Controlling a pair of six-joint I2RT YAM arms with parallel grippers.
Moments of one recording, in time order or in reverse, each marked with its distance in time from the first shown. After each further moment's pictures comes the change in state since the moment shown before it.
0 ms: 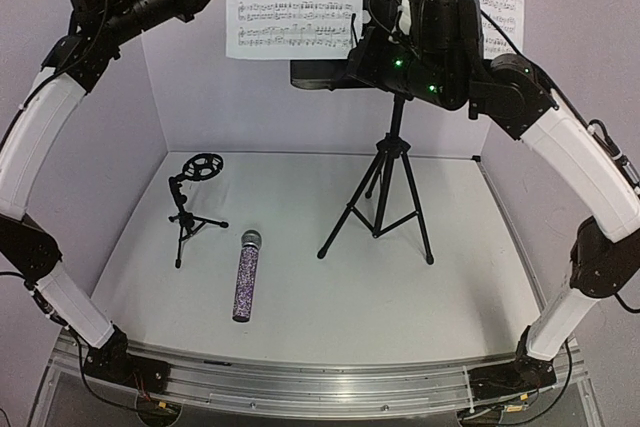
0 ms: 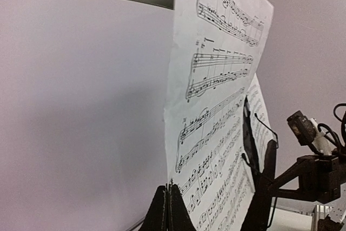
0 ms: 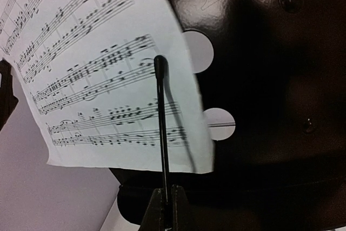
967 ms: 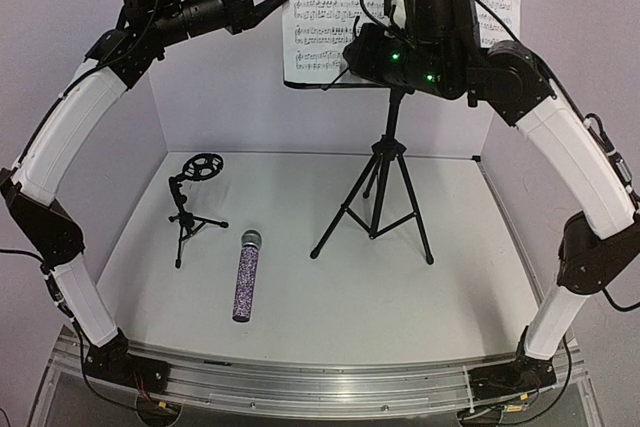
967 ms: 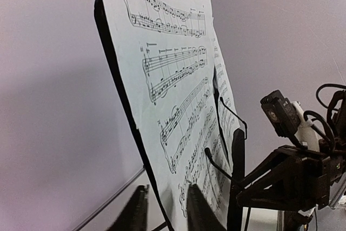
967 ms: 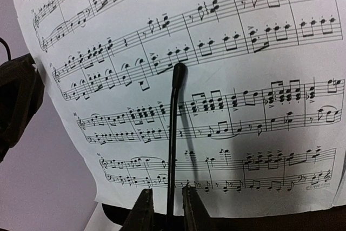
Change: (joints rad) left arm -0.141 0.157 0.121 -0.062 0.055 -0.034; right arm 0.003 0.080 0.175 -0.145 -0.006 -0.034
